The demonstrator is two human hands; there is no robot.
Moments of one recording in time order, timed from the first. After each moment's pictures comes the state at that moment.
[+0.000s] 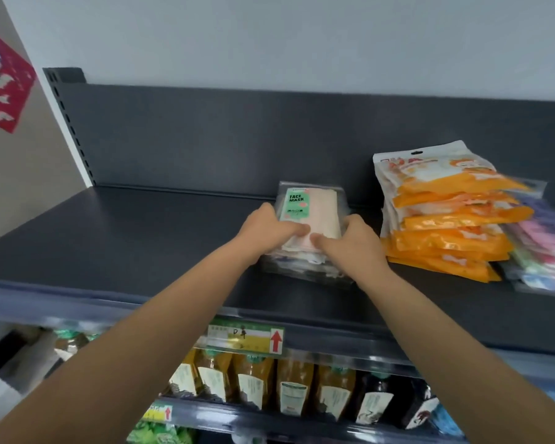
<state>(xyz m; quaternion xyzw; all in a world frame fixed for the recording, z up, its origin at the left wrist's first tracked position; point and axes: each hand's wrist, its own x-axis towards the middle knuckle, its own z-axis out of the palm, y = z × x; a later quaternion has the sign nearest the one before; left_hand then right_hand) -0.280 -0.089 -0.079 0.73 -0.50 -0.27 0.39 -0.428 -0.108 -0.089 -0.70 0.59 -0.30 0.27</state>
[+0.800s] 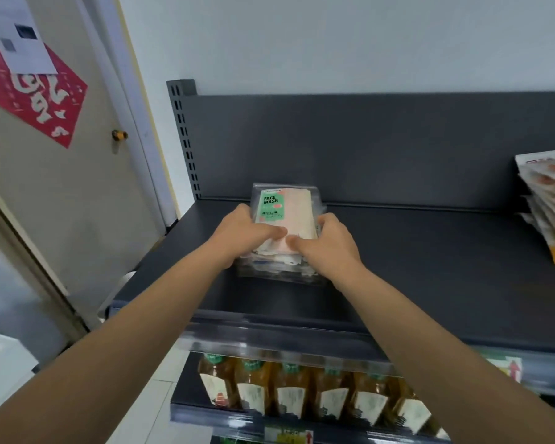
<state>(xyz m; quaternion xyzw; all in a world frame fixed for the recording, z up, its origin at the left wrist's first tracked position) -0.004 -0.015 -0.073 0.73 -0.49 -0.27 0.38 -0.152 -0.040 -0.085 -0.70 0.55 -0.30 0.33</state>
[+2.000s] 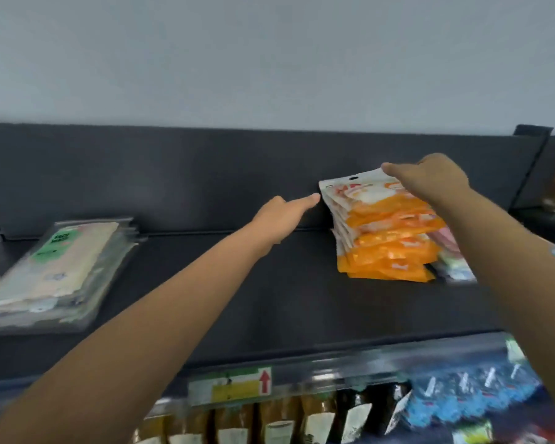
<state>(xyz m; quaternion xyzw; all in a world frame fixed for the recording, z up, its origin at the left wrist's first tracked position) -0.326 -0.116 -0.017 0.62 -0.57 -0.38 0.37 -0.531 -0.122 0.046 -0.58 0.72 -0.37 0.11</state>
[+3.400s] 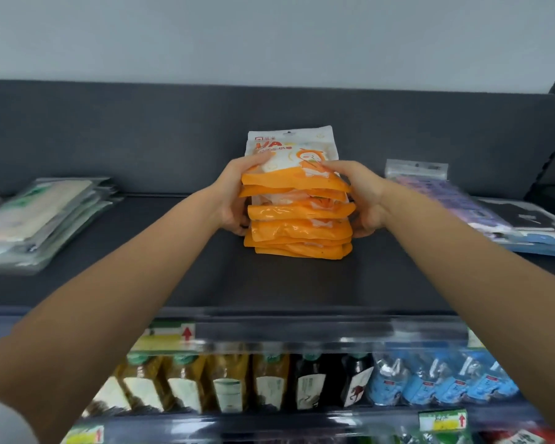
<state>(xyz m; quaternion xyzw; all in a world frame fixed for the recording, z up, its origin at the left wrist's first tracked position) -0.334 -0.138 -0.048 0.58 -0.37 -0.60 0.41 -0.546 -0.167 -0.033 -0.53 0.57 -0.24 0.58</state>
